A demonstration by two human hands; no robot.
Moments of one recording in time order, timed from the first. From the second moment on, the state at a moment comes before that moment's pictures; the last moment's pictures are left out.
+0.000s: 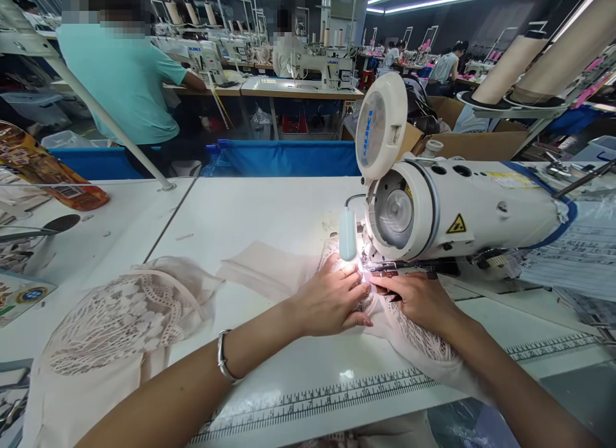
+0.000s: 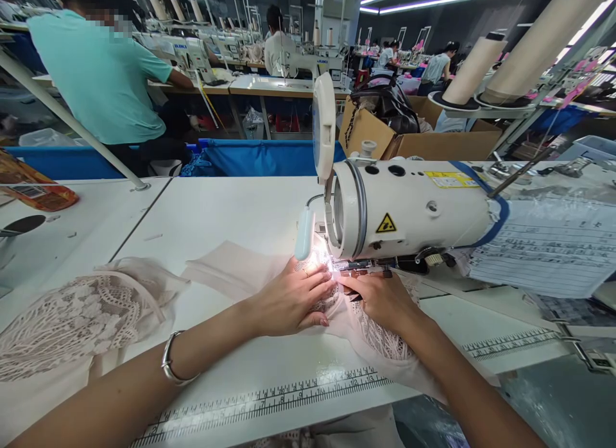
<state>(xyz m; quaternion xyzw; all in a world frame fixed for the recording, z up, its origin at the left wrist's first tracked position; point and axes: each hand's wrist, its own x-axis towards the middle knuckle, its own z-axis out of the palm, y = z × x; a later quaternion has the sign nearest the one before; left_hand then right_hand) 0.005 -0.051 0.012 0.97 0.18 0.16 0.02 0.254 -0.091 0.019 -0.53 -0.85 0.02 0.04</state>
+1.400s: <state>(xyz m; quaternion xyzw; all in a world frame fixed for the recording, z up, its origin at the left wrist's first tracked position) 0.010 -0.054 0.009 0.96 0.23 0.16 0.01 0.259 -0.096 0.023 -0.53 -0.85 -0.02 0.02</state>
